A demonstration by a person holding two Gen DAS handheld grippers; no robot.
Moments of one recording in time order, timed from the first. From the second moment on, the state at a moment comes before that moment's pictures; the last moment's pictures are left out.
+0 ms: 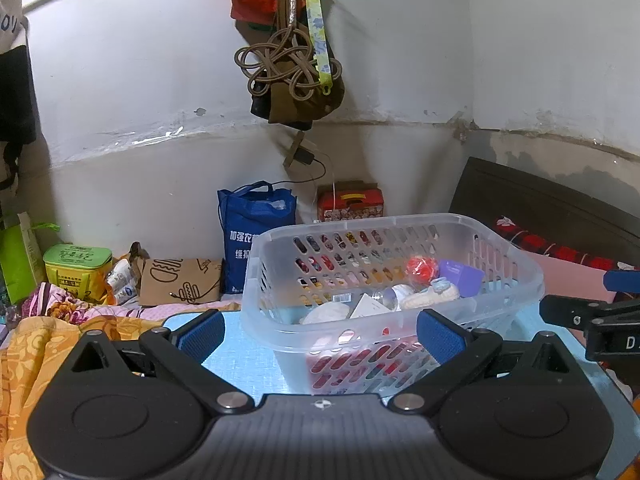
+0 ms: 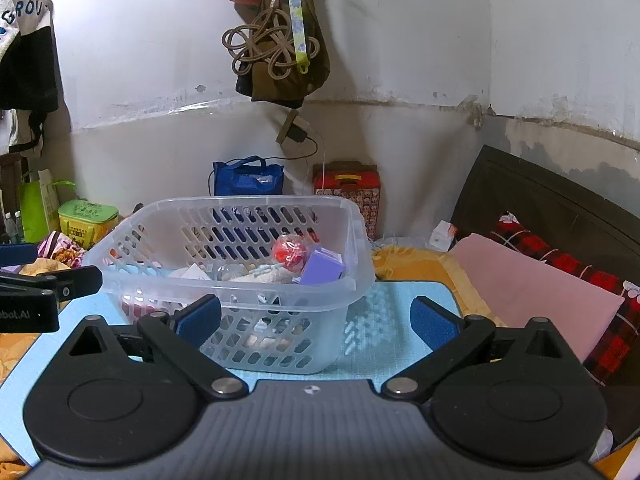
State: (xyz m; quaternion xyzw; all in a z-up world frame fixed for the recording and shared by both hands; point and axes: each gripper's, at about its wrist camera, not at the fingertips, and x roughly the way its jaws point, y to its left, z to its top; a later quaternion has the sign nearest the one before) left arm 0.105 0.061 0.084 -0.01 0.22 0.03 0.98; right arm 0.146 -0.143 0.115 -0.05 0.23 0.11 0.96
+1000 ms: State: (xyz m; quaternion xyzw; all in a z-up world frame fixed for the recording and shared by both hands) left arm 0.103 0.061 0.084 -0.01 0.22 0.03 0.98; right arm 0.146 -0.142 0.111 -0.05 0.24 0.11 0.96
